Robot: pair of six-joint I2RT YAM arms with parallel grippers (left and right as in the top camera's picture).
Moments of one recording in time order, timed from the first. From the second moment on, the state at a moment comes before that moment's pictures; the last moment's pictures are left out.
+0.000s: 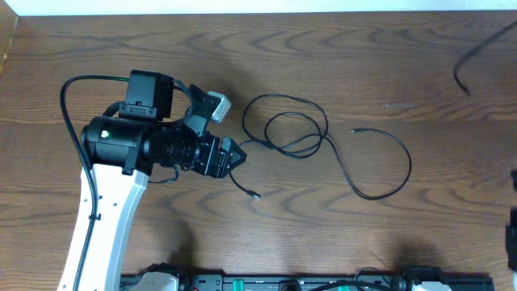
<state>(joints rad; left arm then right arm) -0.16 1.30 1.40 -1.32 0.59 0.18 0.02 0.97 1.47 -0.12 0.96 -0.35</state>
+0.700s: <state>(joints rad) -0.16 1.30 1.40 -1.39 0.60 0.18 -0.77 1.52 1.50 -0.28 -0.05 0.32</state>
